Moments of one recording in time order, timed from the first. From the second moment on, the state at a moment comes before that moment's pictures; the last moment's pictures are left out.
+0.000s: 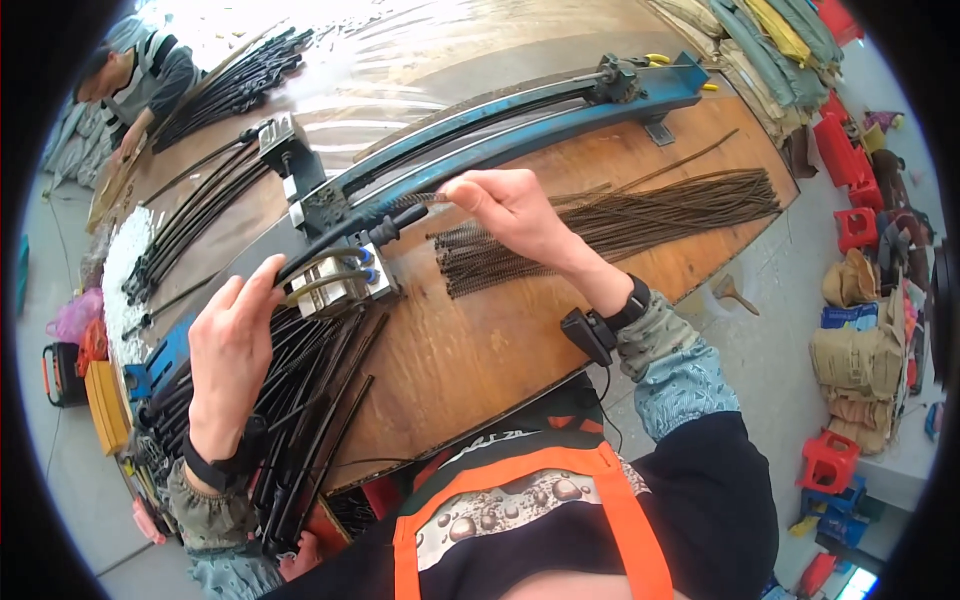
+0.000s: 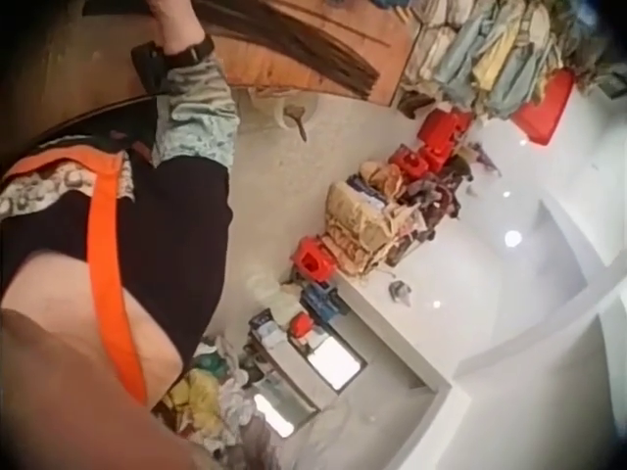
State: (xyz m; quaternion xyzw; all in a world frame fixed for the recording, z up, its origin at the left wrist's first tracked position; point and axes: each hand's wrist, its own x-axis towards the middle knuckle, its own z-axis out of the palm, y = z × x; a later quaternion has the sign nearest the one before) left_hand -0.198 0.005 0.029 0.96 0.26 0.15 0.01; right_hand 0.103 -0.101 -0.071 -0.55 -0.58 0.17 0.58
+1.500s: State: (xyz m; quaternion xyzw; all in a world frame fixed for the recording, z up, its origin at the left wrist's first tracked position) left_hand -0.334 0.055 0.024 0.85 0.42 0.31 0.00; right_hand 0.012 0.087 -0.050 -0.46 -0.86 0.04 0.21
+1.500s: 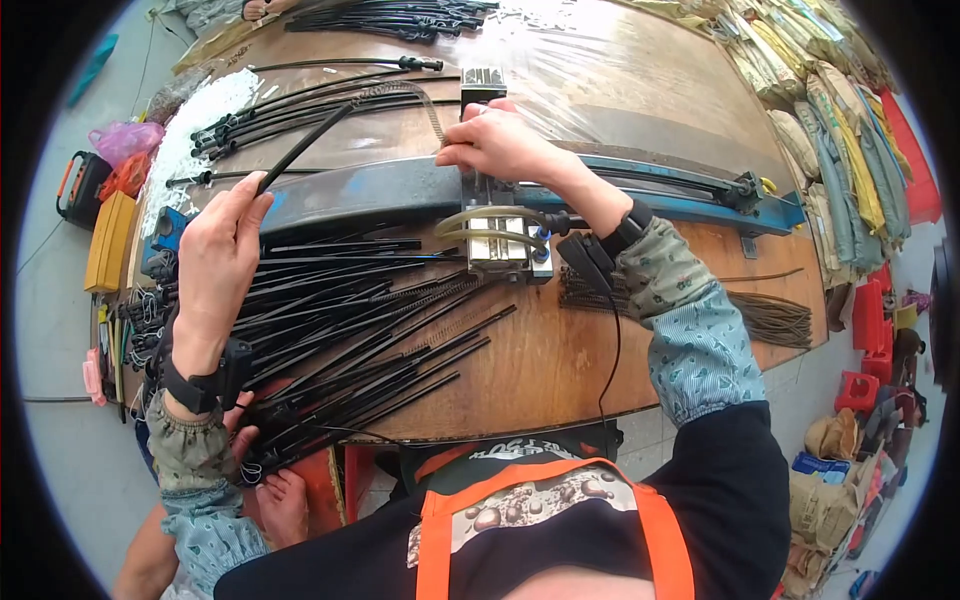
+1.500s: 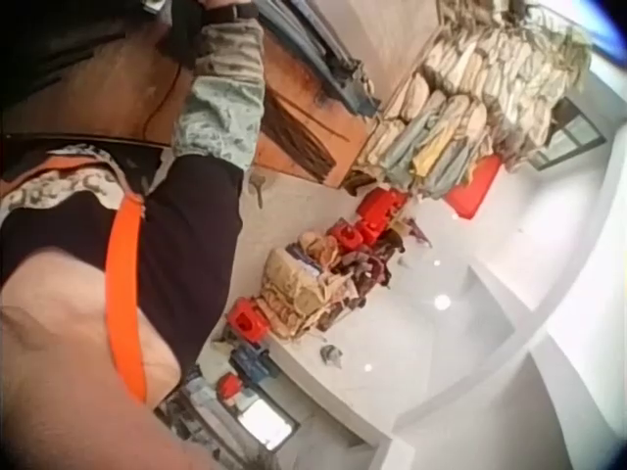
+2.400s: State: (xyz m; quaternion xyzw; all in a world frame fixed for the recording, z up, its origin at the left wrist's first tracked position) left_hand -0.347 0.078 0.008 0.84 0.45 0.29 -0.03; right_hand 0.047 0.070 -0.060 -0.43 -0.81 -0.21 0.34
